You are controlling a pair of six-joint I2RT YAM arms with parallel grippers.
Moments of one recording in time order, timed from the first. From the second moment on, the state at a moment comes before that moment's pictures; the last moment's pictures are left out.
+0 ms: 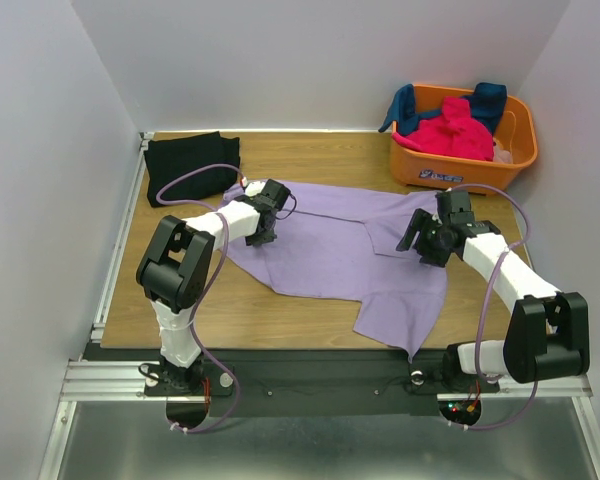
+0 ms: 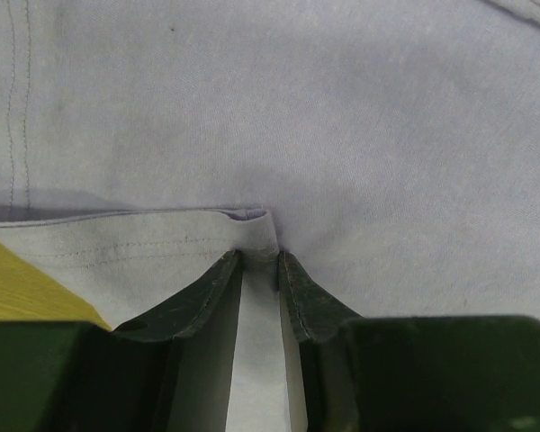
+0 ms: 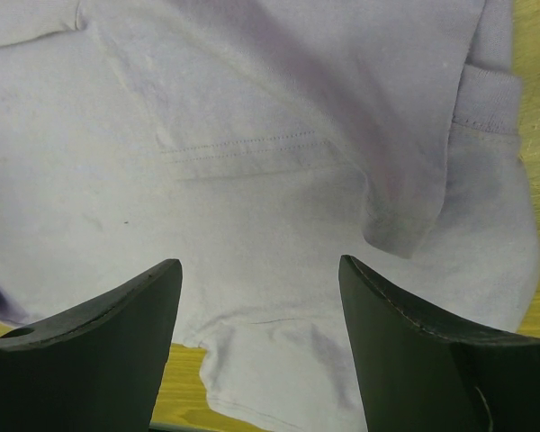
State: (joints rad) left arm -0.52 1.87 1.21 -0.53 -0.43 -0.64; right arm 0.11 1.32 0.85 -0.54 -0.13 0.56
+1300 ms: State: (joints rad) left arm -0.40 1.72 1.22 -0.53 -0.40 -0.60; right arm 0.11 1.30 0.75 -0.69 -0.11 0.56
